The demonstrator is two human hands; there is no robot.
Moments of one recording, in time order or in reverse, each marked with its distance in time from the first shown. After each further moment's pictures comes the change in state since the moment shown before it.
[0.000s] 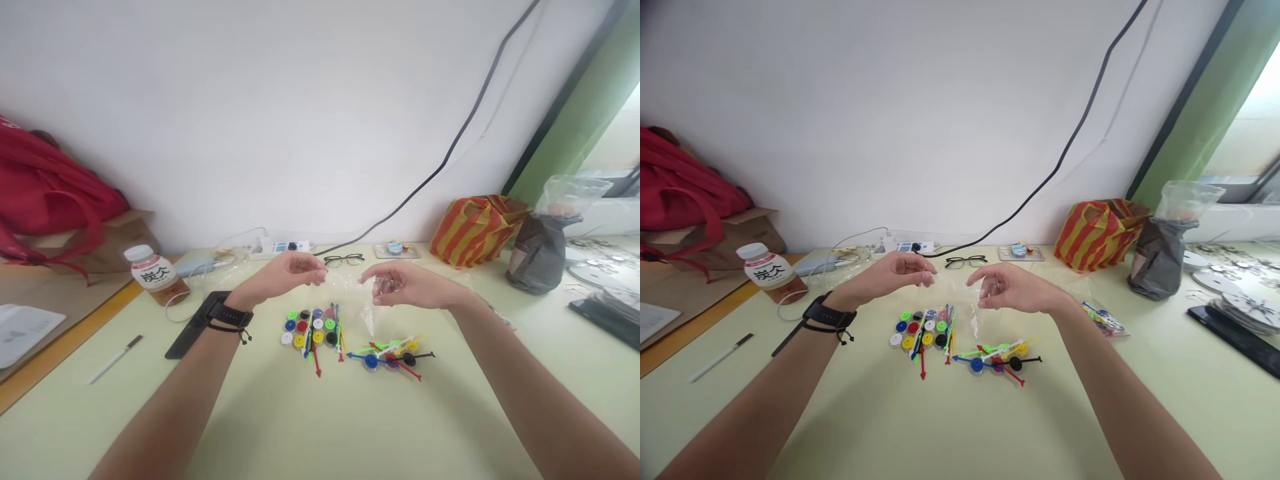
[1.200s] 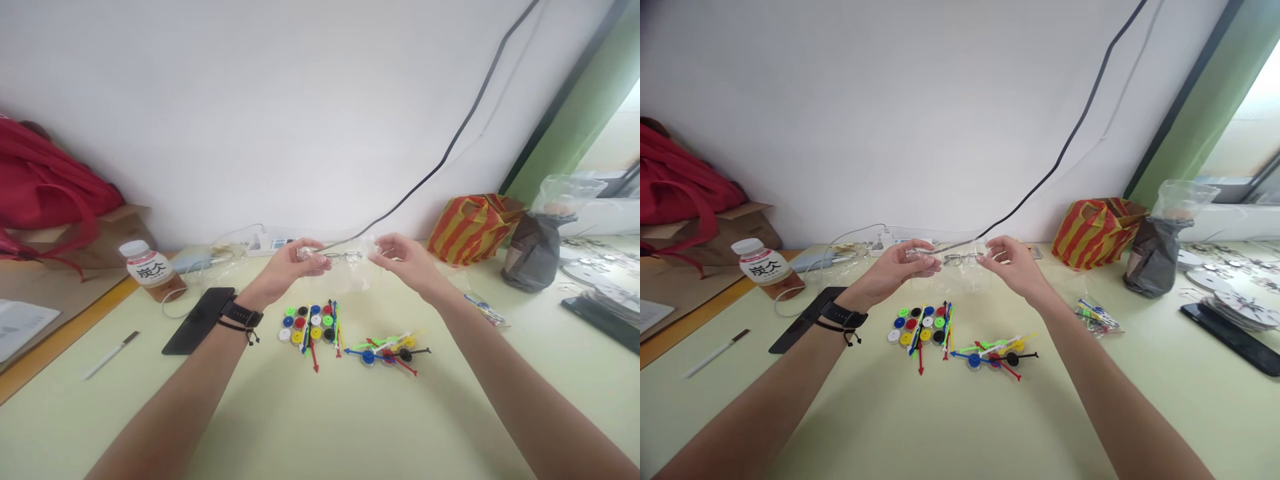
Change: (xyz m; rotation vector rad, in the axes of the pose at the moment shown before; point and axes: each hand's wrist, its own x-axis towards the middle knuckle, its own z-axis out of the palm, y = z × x) left_hand 0.013 -0.016 0.020 -0.448 0.203 0.040; right_hand 0.016 0.014 0.011 0.121 0.642 -0.030
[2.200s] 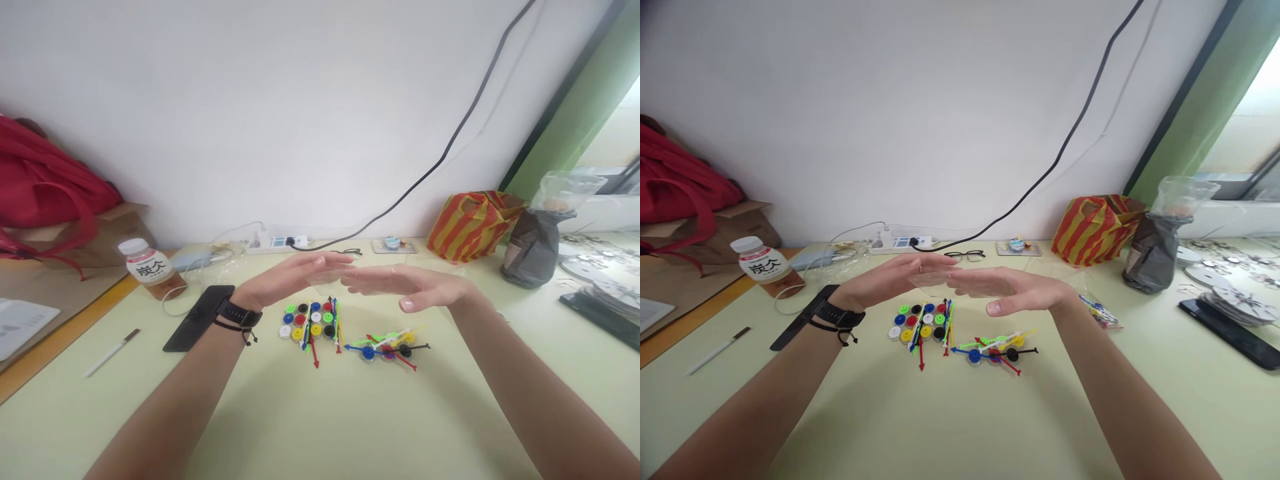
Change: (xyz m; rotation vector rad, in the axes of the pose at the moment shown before) left_hand -0.020 0.037 0.019 0.022 -0.436 -0.019; right_hand -0.016 -0.033 -0.025 0.270 -0.965 0.020
